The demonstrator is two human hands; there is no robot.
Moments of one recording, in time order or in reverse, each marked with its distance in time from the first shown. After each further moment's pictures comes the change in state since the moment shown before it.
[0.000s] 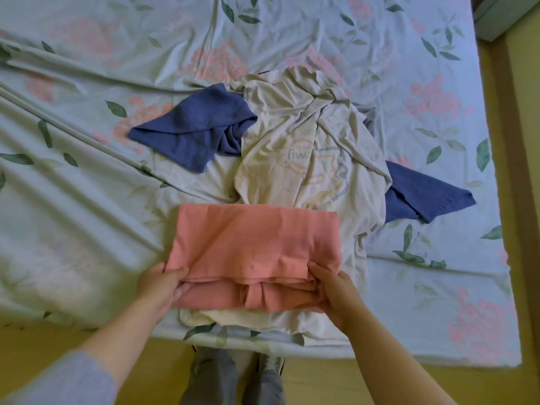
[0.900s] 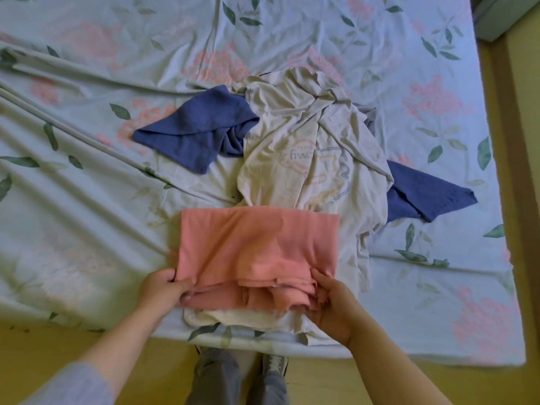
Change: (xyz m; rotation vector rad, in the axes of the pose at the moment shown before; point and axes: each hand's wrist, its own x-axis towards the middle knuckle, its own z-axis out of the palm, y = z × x) left_hand 0.017 -0.014 -0.025 0.529 -0.067 0.245; right_hand -0.005 0.009 -0.002 0.263 -0.215 0.245
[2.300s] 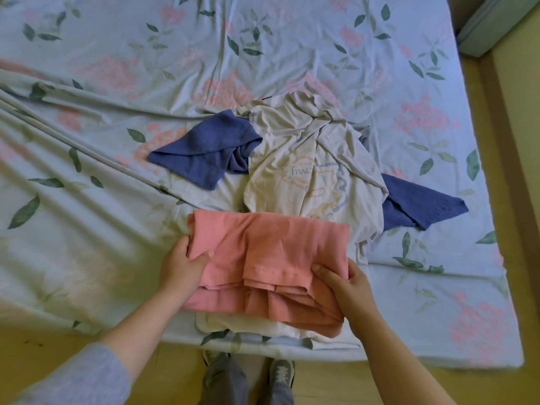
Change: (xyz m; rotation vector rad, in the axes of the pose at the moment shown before) left_hand -0.028 0.076 0.001 0.196 0.214 0.431; right_hand -0.031 -0.017 0.011 -0.512 0.327 -0.550
